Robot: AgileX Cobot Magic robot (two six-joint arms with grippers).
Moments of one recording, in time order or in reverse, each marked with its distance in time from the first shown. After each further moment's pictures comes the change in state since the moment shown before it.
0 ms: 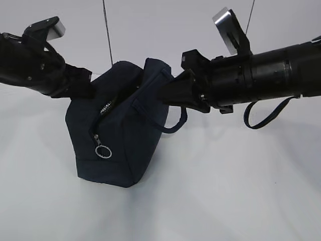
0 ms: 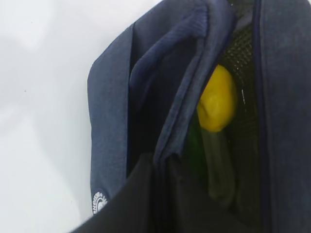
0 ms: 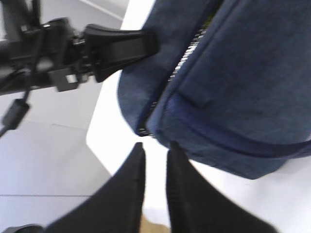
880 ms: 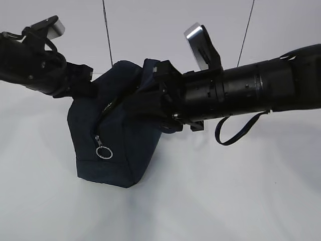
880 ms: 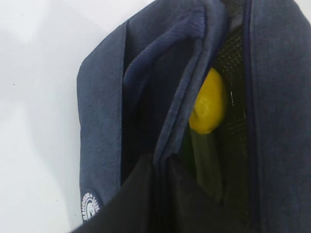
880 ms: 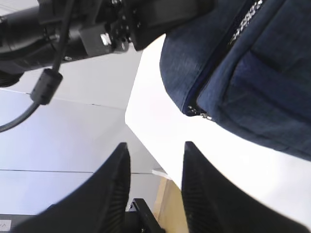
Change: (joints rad) left arm 0.002 0.000 0.000 -0.055 0.014 0.000; right arm 0.099 0.061 0.000 0.127 0.067 -0.020
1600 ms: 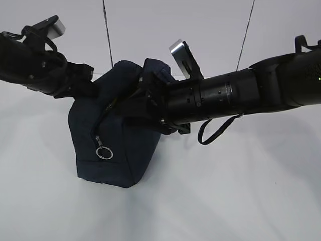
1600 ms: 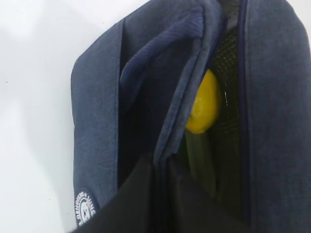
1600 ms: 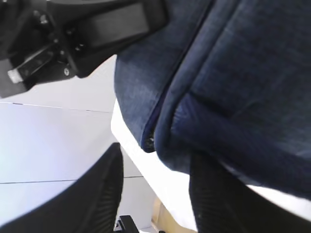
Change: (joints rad) left arm 0.000 0.000 0.000 -0.019 0.017 0.000; right arm 0.014 0.166 -0.093 0.049 -0.024 -0.031
